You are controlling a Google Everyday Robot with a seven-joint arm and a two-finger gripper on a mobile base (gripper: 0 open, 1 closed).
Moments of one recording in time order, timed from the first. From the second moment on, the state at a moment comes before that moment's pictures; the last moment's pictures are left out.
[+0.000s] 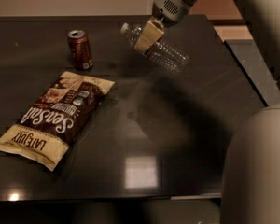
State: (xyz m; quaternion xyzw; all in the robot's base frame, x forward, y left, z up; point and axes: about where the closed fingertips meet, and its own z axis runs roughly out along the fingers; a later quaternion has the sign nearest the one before) arm 0.642 -0.020 0.954 -0.57 0.77 0.19 0.22
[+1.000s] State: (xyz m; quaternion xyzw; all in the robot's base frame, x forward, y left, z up) arm 0.611 -0.041 0.984 -0.54 0.63 0.39 0.39
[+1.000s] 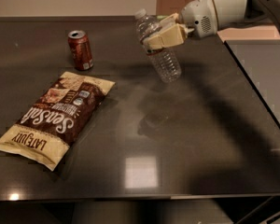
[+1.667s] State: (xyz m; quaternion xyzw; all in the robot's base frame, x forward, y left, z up) arm 0.610 -0.088 0.977 -0.50 0.57 0.44 0.49
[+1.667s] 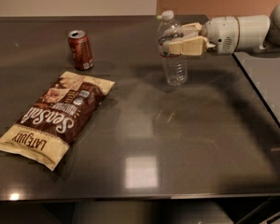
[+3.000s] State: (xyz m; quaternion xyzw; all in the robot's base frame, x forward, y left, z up) arm 0.605 -0.107 0.958 -0.46 0.53 0.46 0.55
